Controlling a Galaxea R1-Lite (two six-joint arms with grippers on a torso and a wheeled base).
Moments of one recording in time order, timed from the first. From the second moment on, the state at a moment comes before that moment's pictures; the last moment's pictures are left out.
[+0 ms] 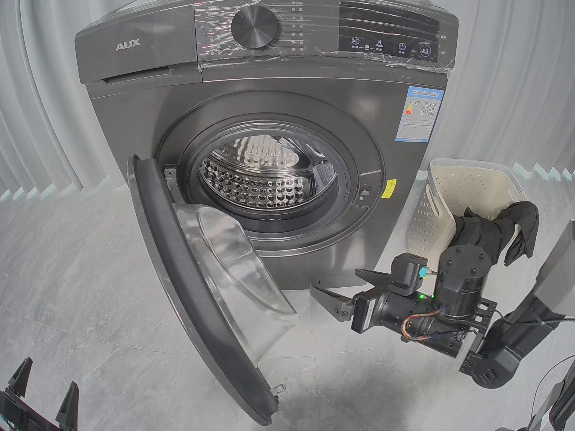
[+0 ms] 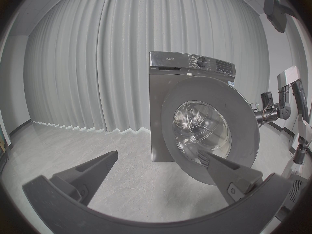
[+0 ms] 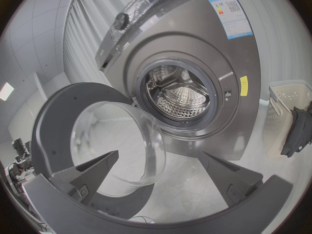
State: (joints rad) left arm 0.00 0.02 -0.02 0.00 -0.01 0.00; right arm 0.72 1.93 -0.50 -1.27 -0.01 0.29
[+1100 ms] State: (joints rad) left arm 0.00 0.02 -0.02 0.00 -0.01 0.00; right arm 0.73 2.22 -0.77 -1.23 0.00 0.28
